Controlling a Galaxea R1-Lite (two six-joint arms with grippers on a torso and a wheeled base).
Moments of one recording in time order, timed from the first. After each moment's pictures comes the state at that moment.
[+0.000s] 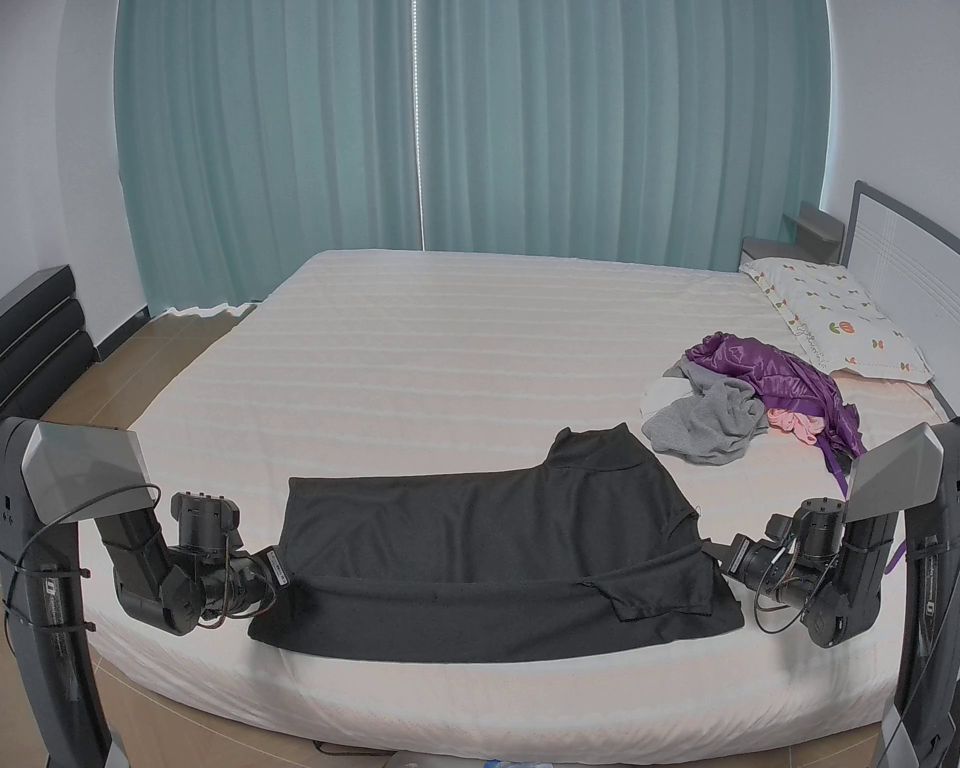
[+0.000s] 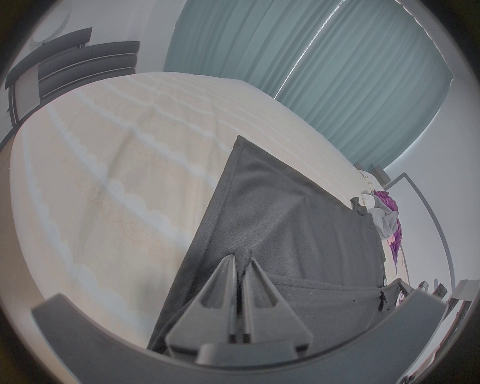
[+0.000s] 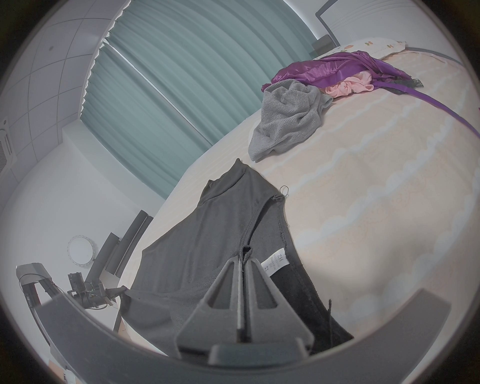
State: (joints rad) left arm -0.04 2.31 -0.58 -0.99 -0.12 -0.53; right arm 0.02 2.48 -0.45 -1.55 0.34 0.57
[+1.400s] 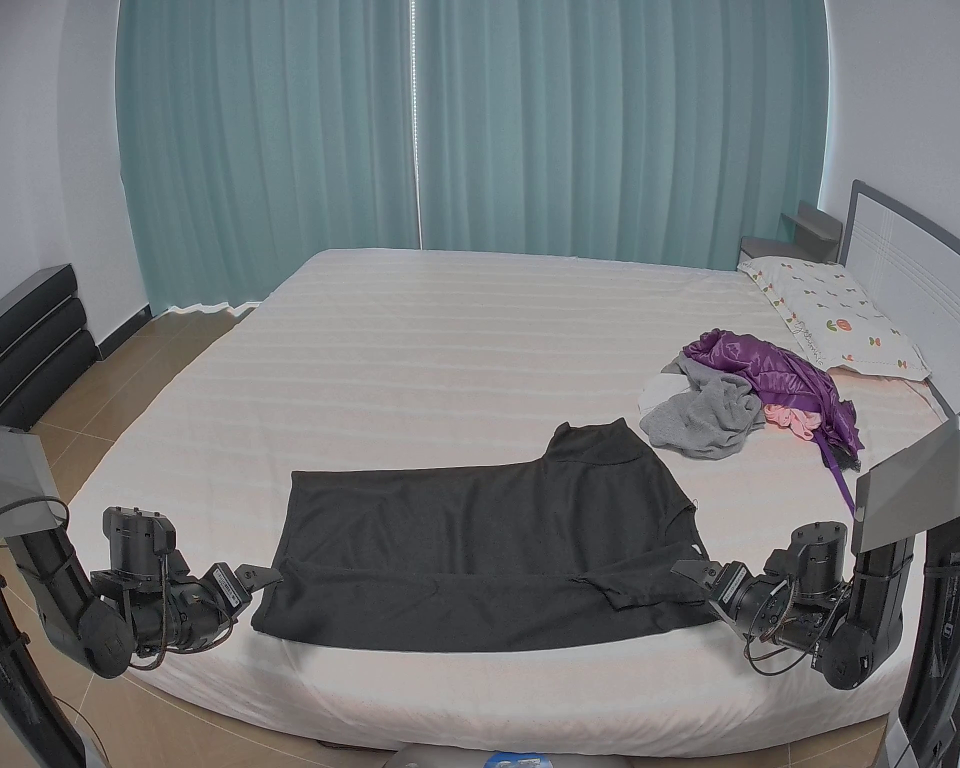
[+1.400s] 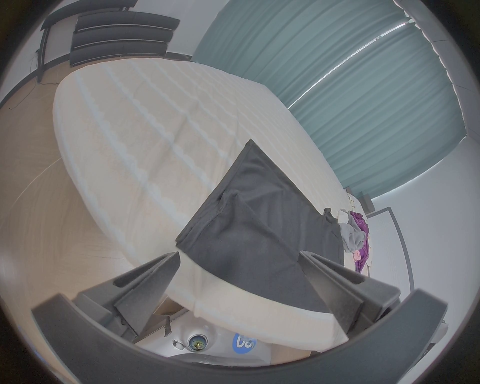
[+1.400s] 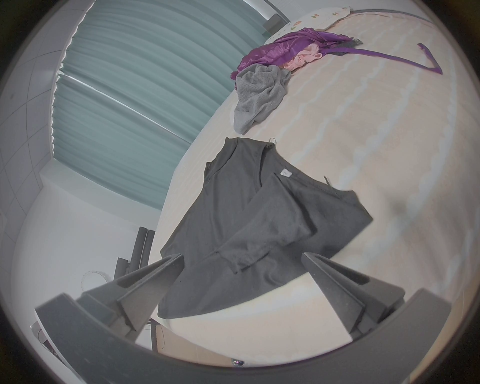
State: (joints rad) left arm -0.03 1.96 -0.22 -1.00 -0.20 -0.77; right arm 0.25 2.27 -0.16 -1.55 0.13 0.93
